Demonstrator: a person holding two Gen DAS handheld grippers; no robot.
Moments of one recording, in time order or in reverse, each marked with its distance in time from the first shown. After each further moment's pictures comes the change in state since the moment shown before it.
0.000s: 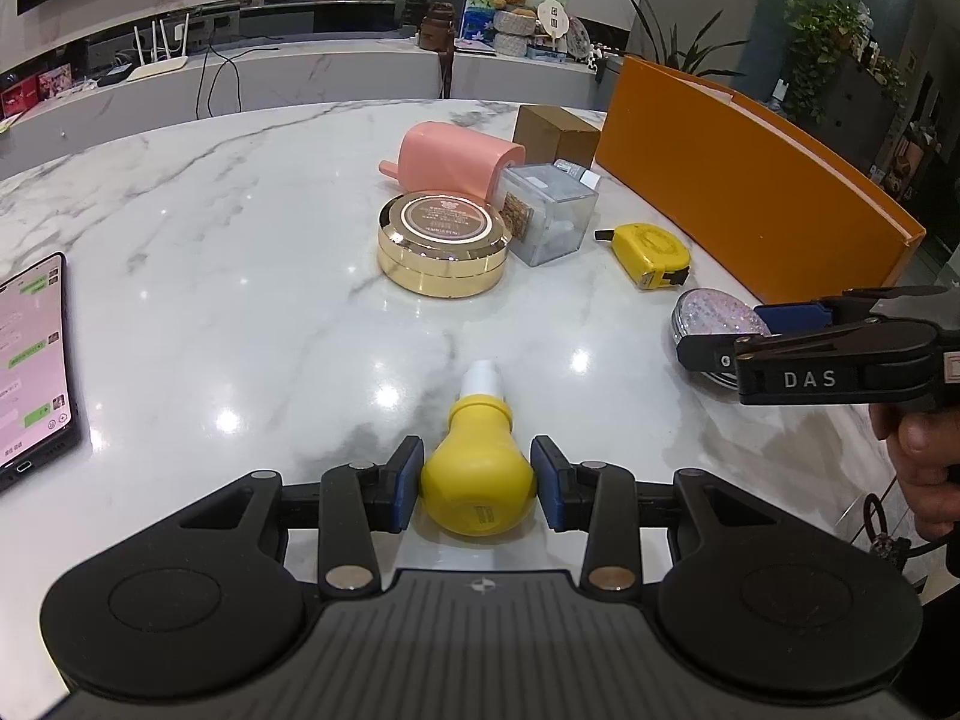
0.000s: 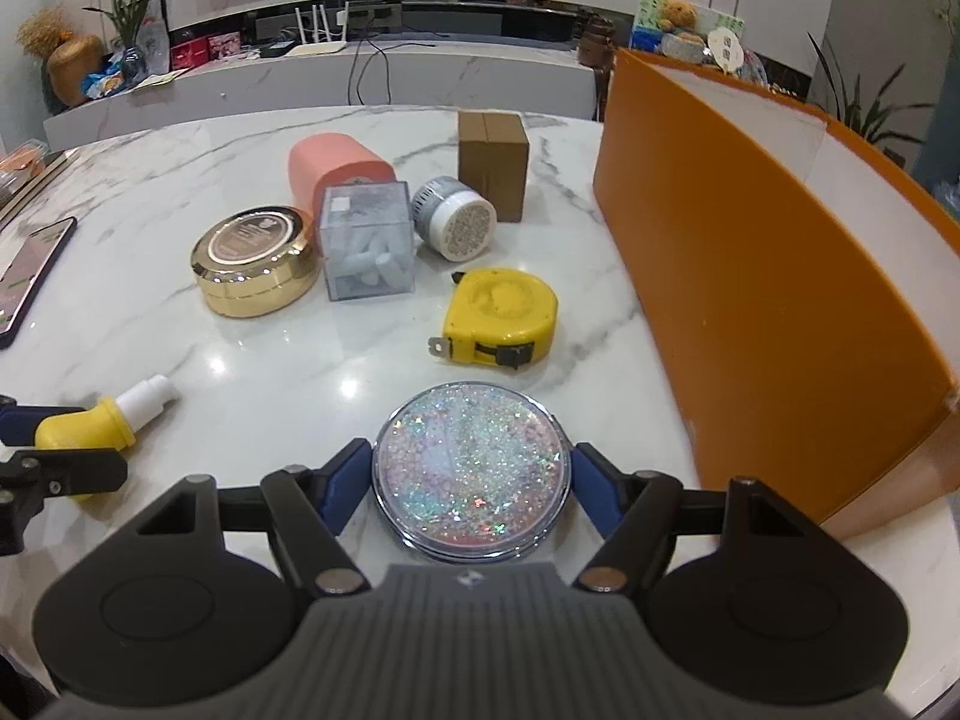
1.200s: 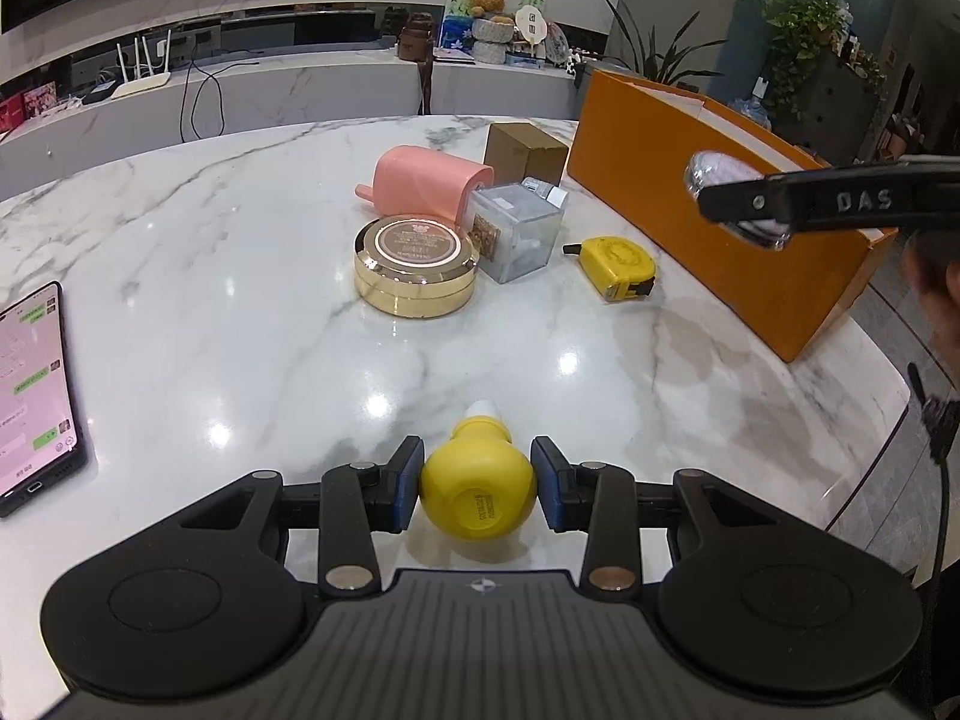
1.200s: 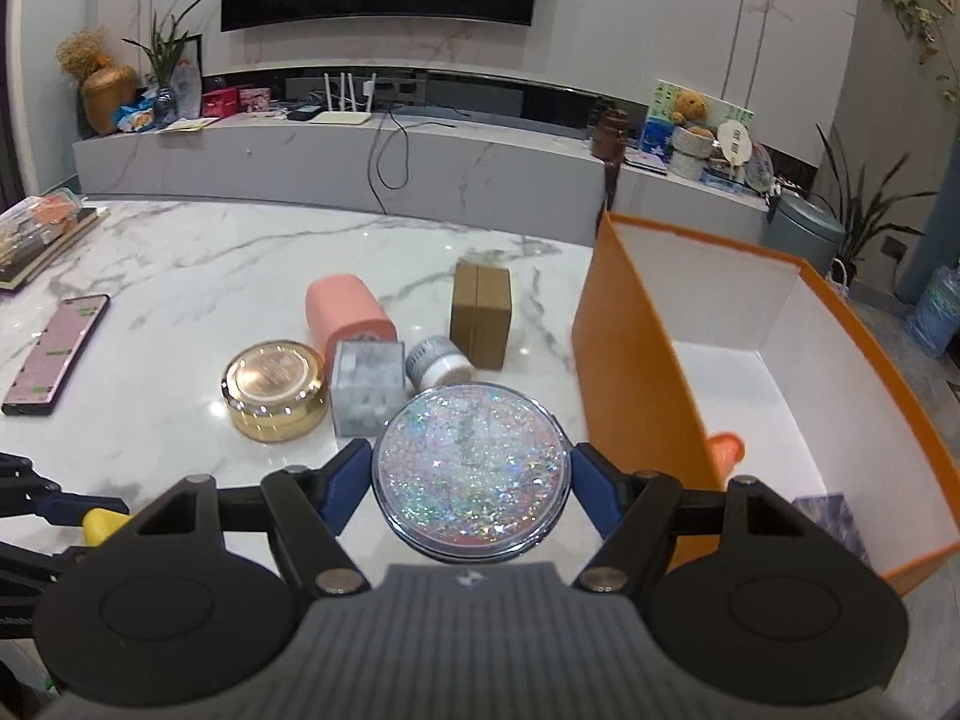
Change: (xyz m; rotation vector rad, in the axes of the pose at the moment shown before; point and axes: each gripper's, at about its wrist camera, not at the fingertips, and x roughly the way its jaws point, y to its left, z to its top) left arm -0.014 -0.011 0.009 0.030 -0.004 -0.020; right arm -0.058 -0.017 0.052 -0.076 -0.142 0.012
